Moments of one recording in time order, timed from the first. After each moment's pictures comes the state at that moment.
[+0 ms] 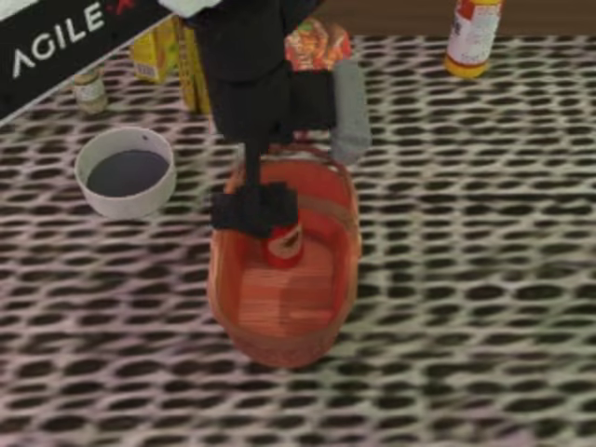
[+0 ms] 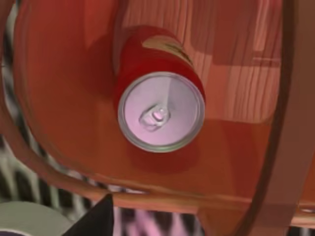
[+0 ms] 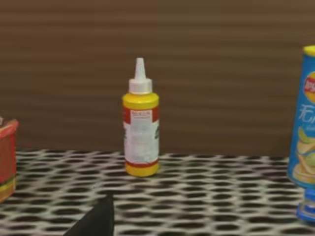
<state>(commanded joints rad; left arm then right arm) -0.65 2.03 1.96 -1.44 0.01 0.93 0.02 0.09 0.06 0.07 -0.04 0.00</state>
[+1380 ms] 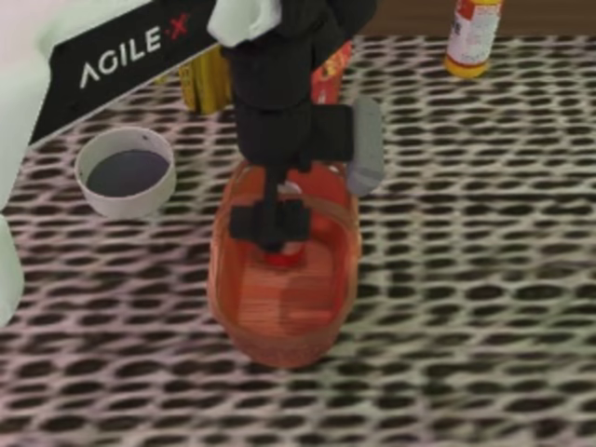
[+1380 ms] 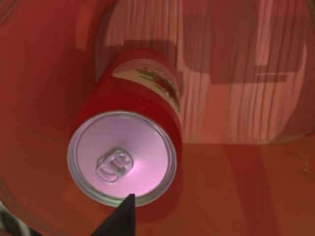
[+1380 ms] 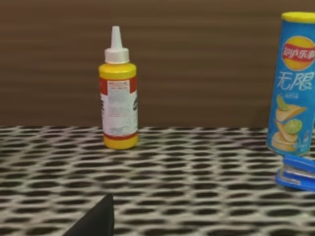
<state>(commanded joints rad) -0.67 2.11 1.96 -1.41 0.00 0.97 0.01 0.00 0.00 0.00 0.00 0.00</state>
